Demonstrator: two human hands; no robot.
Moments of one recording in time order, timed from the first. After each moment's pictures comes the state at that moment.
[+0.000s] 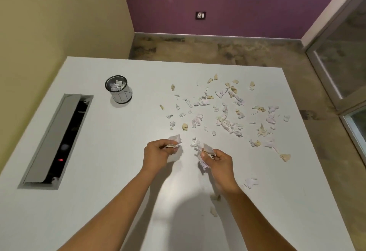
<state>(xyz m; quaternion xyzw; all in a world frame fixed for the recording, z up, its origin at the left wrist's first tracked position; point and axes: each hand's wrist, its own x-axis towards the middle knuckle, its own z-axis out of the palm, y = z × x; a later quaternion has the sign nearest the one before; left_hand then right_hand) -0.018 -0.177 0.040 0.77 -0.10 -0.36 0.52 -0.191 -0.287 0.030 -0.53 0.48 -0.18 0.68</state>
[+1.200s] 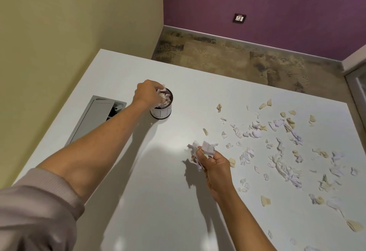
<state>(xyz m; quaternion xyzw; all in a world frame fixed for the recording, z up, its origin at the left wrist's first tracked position) 0.325 -0.227 0.055 0.91 -0.19 -0.22 0.31 0.039 -0.264 0.015 -0.45 0.40 -0.15 0.78</state>
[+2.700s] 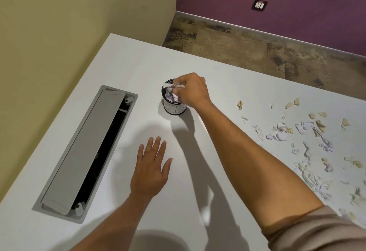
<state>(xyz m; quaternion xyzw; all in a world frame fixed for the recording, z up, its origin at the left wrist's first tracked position) 0.185 -0.082 -0.101 0.92 -0.36 -0.08 0.14 0.269 -0.313 0.043 -0.86 0.32 -0.03 0.40</state>
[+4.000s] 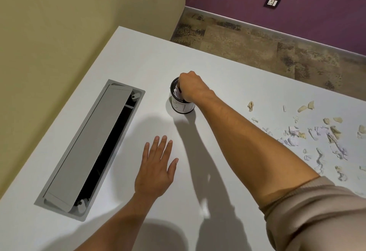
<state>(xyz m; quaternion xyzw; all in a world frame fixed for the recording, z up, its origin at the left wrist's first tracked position) 0.186 -0.081 -0.109 0.92 -0.36 -0.08 0.12 0.309 -0.308 0.023 -0.96 0.18 0.13 0.15</state>
